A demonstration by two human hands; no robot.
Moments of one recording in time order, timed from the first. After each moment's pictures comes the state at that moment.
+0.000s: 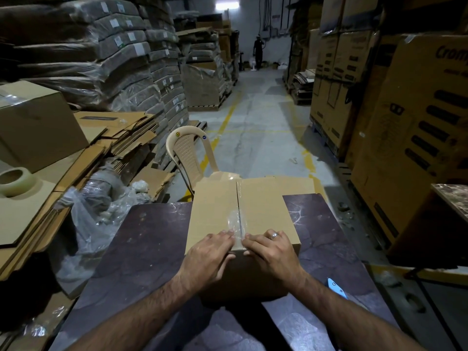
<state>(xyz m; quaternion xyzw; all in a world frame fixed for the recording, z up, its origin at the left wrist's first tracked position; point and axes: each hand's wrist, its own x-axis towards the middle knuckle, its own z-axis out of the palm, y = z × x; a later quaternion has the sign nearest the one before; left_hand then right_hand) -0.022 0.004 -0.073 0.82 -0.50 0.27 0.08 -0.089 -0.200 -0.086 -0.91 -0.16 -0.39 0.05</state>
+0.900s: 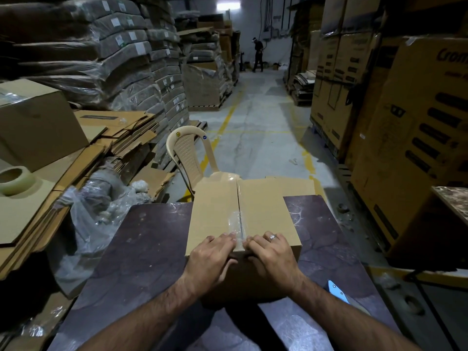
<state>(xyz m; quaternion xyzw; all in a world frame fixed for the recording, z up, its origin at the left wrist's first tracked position) -0.025 -0.001 -0.078 0.83 -0.48 0.26 0.09 -0.094 -0.193 -0.079 -0.93 -0.14 -0.33 0.03</state>
